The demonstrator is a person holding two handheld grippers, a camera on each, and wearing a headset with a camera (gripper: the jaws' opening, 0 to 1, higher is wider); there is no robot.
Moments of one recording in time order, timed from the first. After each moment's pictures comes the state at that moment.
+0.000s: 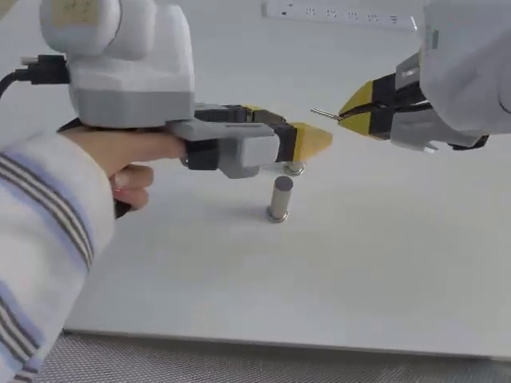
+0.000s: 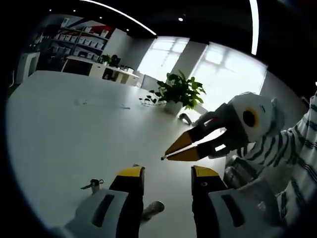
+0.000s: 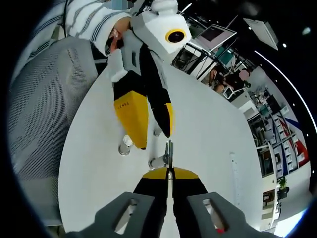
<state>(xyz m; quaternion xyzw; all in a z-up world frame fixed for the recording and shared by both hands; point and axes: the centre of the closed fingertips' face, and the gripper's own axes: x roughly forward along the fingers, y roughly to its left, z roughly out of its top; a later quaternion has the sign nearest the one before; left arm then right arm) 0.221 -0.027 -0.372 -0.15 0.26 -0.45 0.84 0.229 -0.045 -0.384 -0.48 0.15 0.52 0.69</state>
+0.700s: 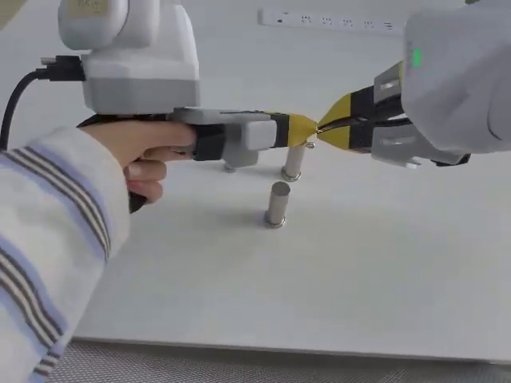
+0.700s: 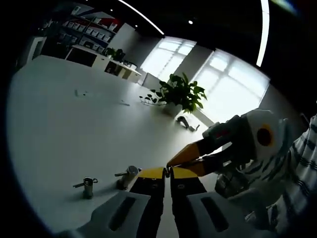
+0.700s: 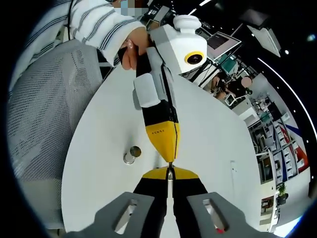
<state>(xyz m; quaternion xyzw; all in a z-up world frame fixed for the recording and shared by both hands) 0.215 -0.037 -0.368 -0.20 0.28 -0.45 0.83 0.218 -0.033 -0.379 -0.48 0.13 0.53 0.68</state>
